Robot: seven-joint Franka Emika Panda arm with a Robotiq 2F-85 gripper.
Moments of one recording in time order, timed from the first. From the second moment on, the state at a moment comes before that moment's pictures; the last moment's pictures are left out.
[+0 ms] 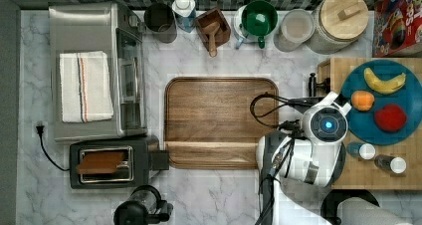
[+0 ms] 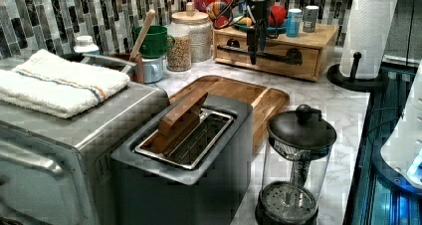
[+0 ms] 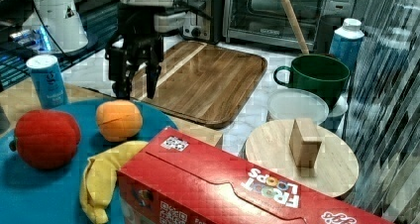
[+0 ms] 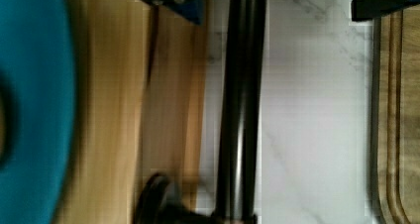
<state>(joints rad) -0.21 0.20 -0.23 -2.32 -0.26 1.01 -1.07</state>
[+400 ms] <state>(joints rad) -0.22 0.28 -0.22 -2.33 -0.25 1.09 -1.03</state>
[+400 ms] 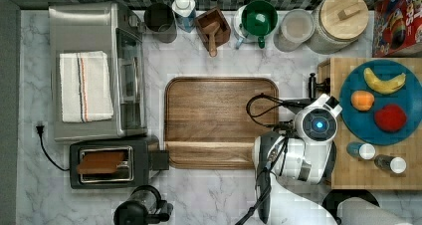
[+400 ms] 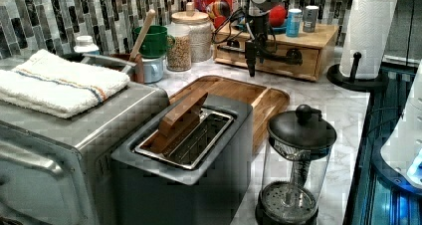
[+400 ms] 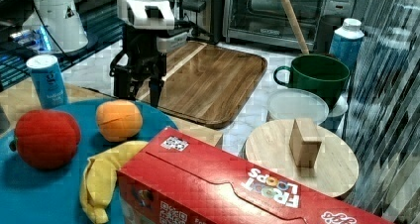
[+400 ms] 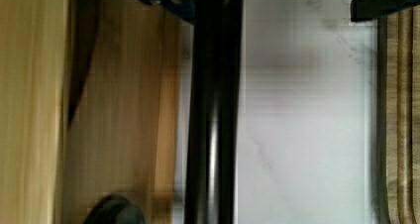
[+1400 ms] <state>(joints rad) -0.21 0.24 -0.21 -2.33 -0.22 1.10 -0.77</state>
